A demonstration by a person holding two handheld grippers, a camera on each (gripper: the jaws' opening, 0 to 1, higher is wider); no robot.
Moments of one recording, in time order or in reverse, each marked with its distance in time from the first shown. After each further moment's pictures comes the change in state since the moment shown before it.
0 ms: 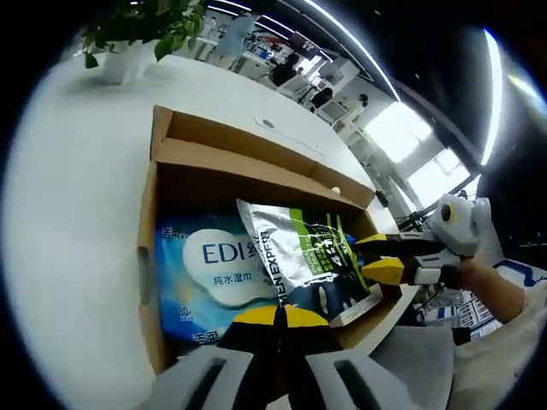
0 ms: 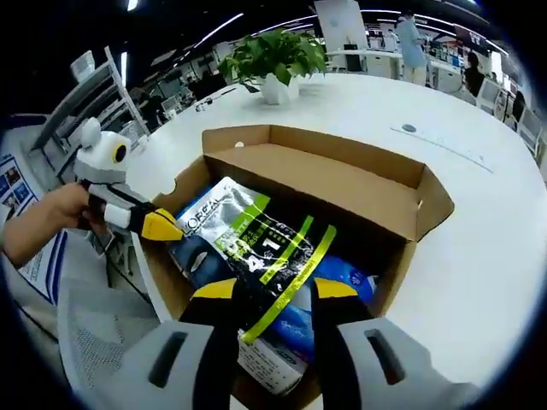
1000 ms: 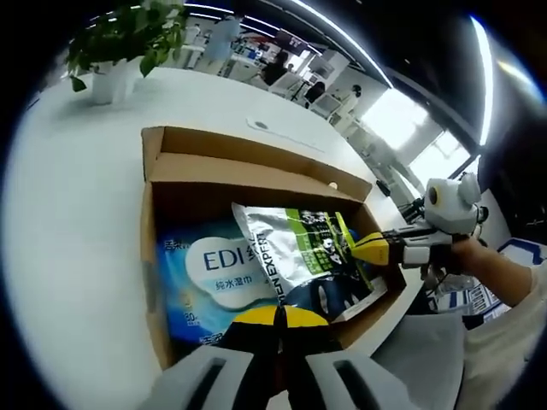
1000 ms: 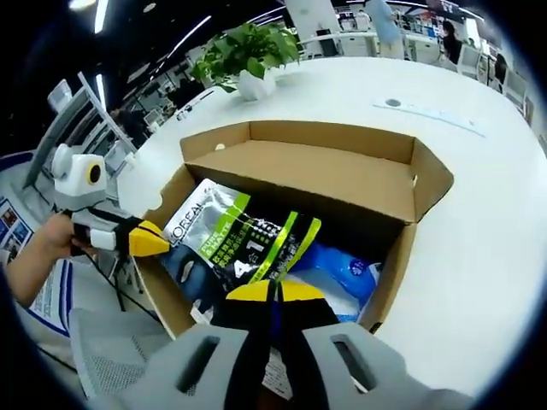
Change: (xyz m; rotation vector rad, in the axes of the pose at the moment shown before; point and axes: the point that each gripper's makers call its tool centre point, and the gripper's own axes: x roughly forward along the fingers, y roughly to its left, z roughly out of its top) left arm 0.000 0.007 0.009 0.091 0.010 0.033; right arm 0.002 -0.008 -0.005 0.152 0.019 -0.018
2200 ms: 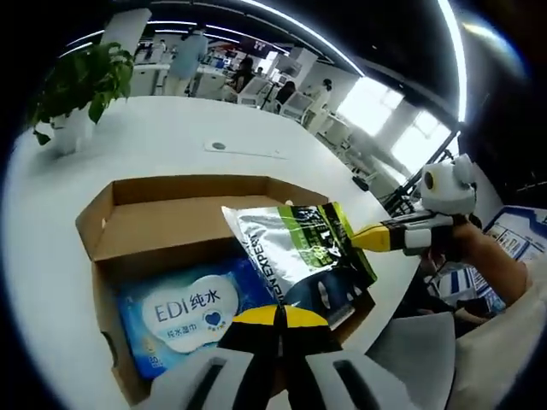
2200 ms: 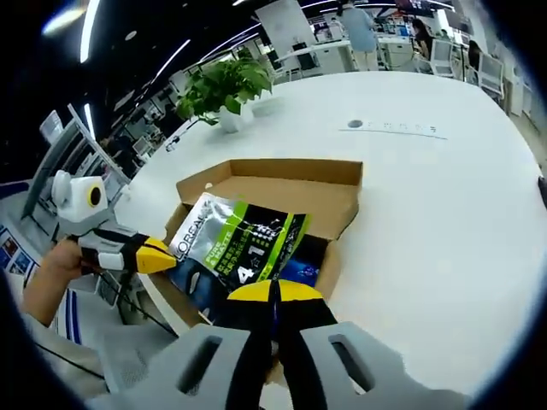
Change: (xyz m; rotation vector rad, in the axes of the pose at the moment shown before) left arm 0.012 -0.074 0.037 0.155 -0.007 -0.054; right arm -0.075 -0.031 0.027 0.085 -0.088 -0.051
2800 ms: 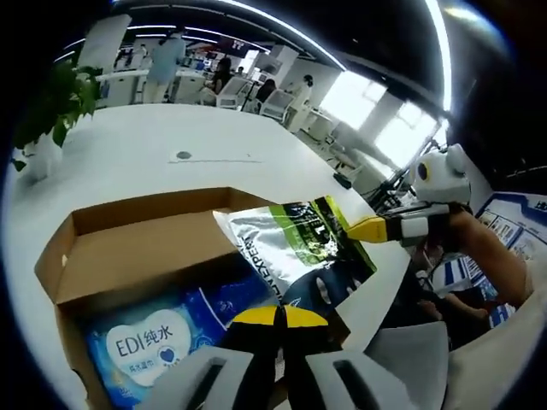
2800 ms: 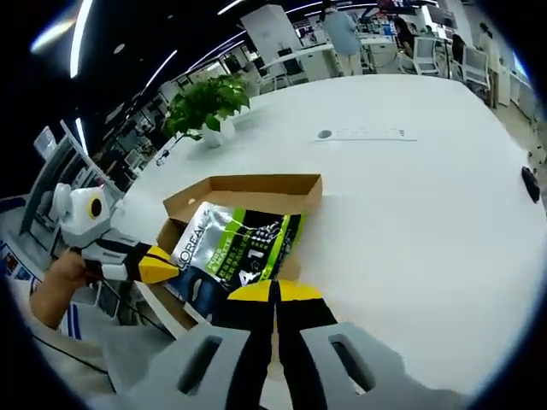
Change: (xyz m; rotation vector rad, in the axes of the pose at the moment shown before) left arm 0.041 -0.048 0.026 0.066 0.013 -0.056; right arm -0.046 -0.050 0.016 0.049 -0.035 -0.041
